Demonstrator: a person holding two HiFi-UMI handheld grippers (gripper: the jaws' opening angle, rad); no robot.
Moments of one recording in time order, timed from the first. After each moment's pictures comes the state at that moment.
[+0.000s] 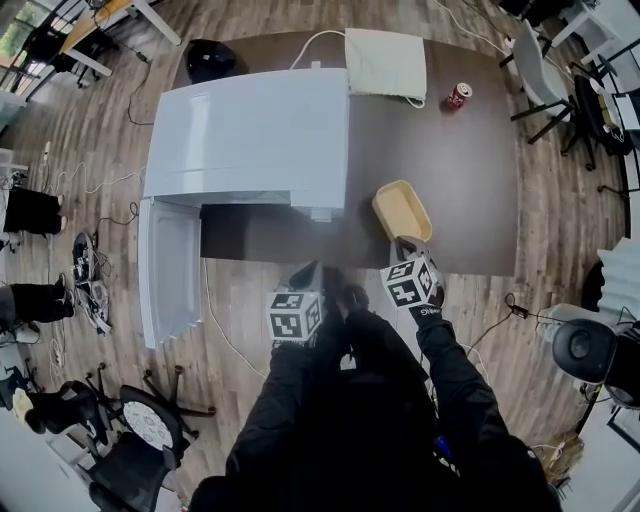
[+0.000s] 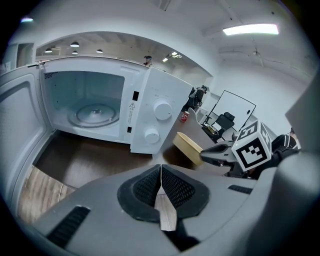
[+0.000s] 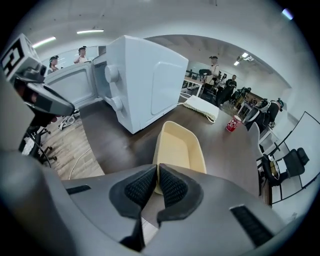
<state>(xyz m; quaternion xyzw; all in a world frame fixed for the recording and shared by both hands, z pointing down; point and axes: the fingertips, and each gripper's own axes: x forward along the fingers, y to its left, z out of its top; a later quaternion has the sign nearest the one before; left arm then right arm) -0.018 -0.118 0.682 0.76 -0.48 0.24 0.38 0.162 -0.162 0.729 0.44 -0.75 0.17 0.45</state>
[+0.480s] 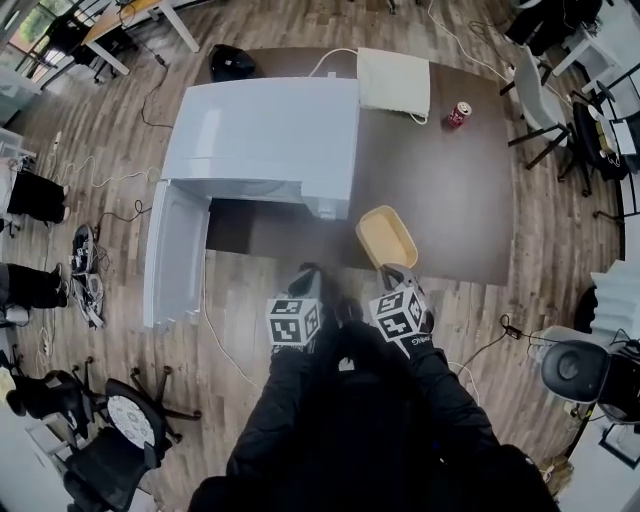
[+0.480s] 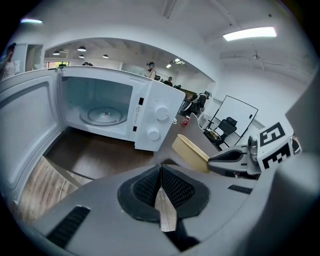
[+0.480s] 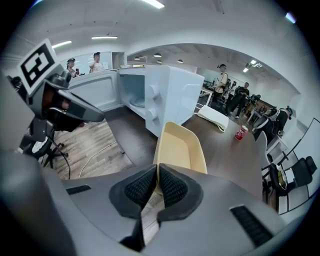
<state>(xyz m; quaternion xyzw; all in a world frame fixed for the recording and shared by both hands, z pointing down) -0.024 -0.079 0.667 0.75 -0.51 0.21 0.37 0.124 -0.091 0.687 0.40 -0.80 0.14 0.43</state>
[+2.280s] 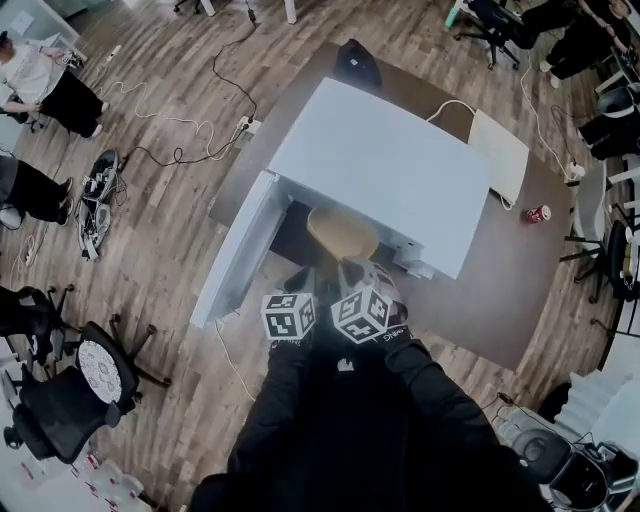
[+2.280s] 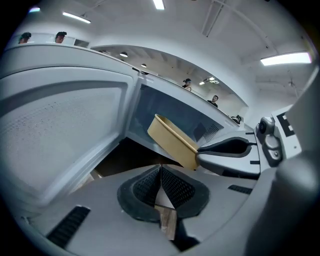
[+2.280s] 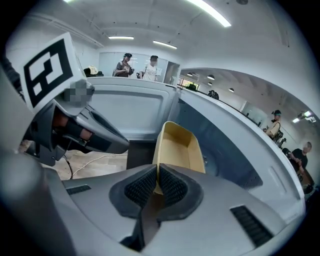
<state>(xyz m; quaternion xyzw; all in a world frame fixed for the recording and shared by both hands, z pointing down) -0.258 -0.126 0.676 0.64 -0.64 0.11 0.41 -0.203 -0.163 0.651 0.19 -0.89 -0.05 0.42</state>
